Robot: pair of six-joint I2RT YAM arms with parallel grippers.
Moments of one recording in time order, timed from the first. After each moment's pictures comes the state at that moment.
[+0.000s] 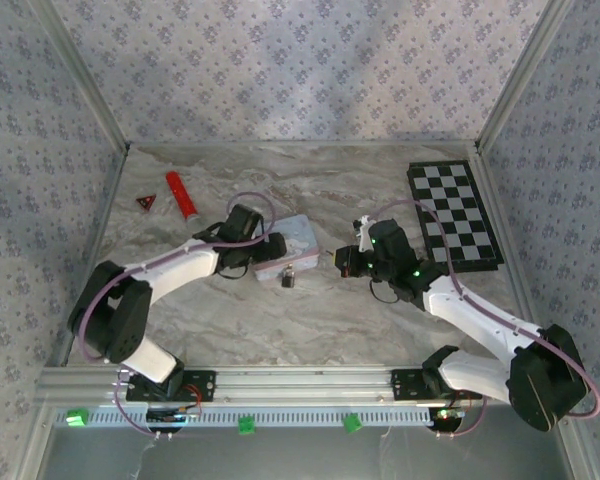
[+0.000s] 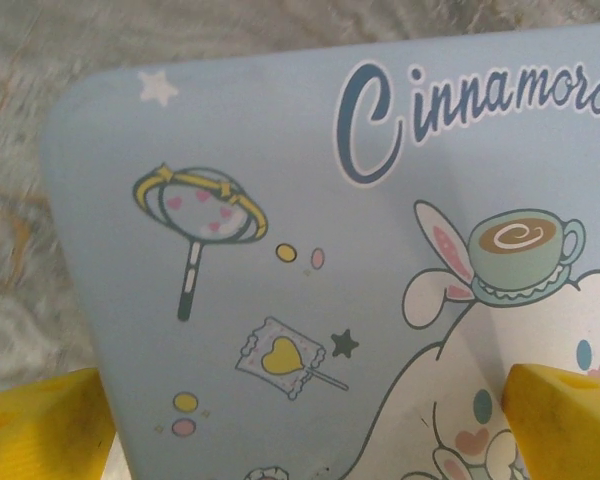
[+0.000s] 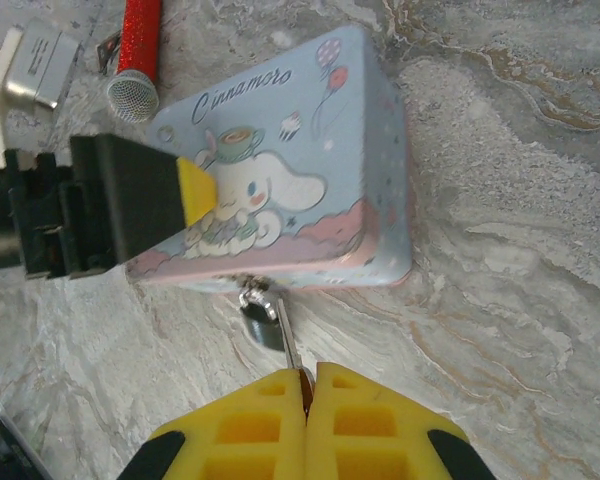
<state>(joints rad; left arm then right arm) -0.58 1.56 0.92 -0.31 0.00 -0.71 0.60 1.12 0.67 -0.17 -0.22 0.57</state>
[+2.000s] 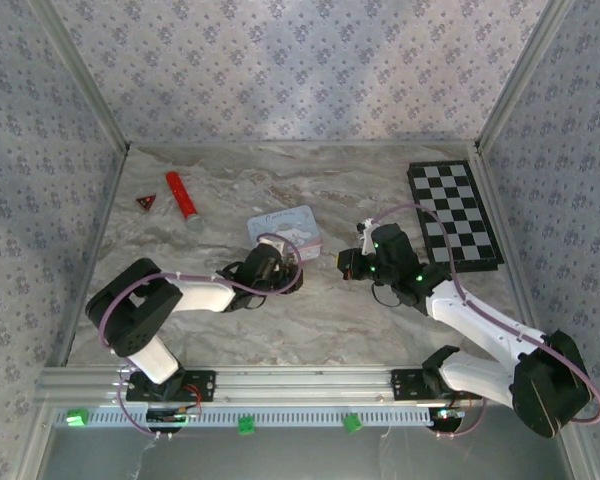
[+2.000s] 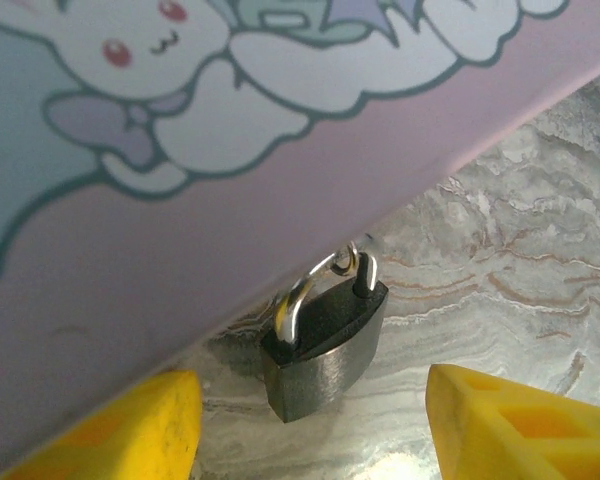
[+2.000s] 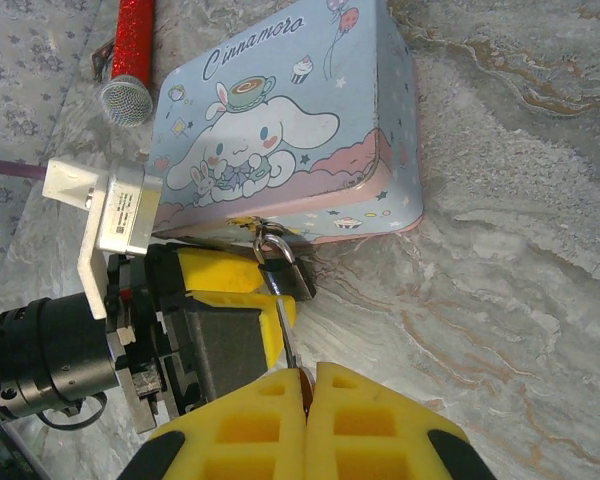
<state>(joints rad) -0.81 1.62 0.61 0.26 -0.03 -0.62 0.60 1.08 0.63 -0.16 -0.21 0.59</state>
